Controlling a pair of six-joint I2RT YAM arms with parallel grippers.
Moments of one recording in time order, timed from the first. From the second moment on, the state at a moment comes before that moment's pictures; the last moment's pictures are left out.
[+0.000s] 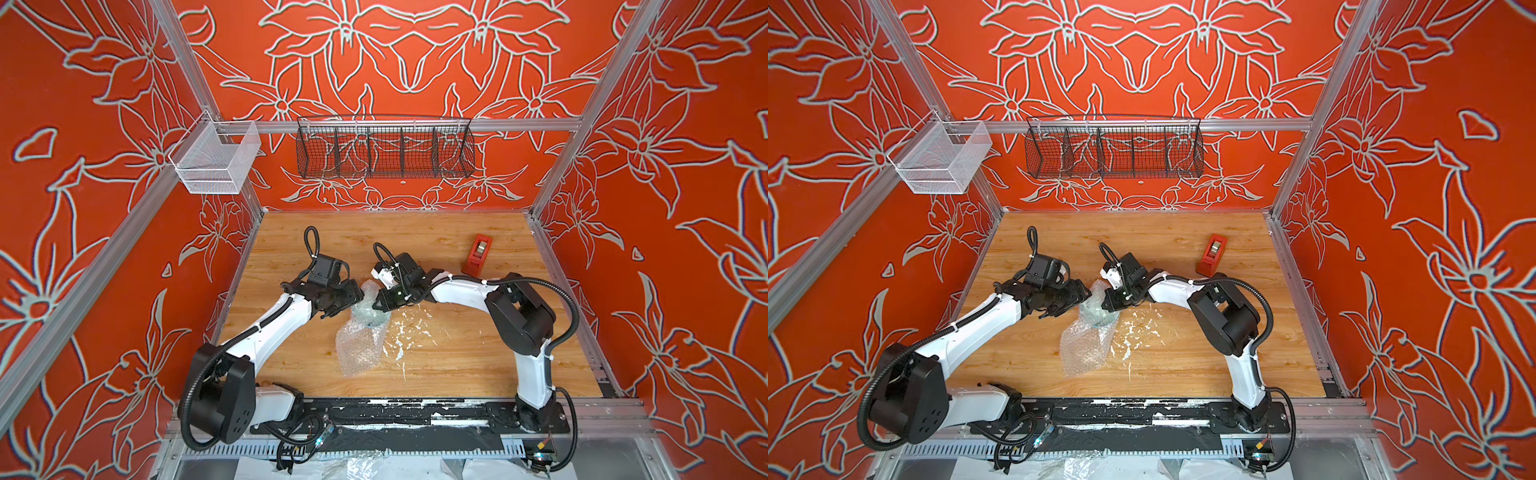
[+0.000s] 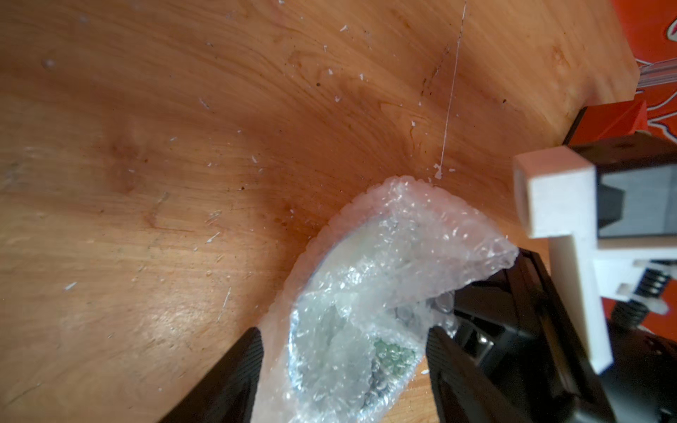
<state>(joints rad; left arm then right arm) -0.29 1.33 0.86 -0.52 0.23 -0.77 0.76 2.01 1.32 -0.24 -0.50 0.42</state>
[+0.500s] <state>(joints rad) -0.29 1.43 0.83 -0.38 0.29 -0.76 0.76 2.02 1.34 -0.27 -0.49 0.42</state>
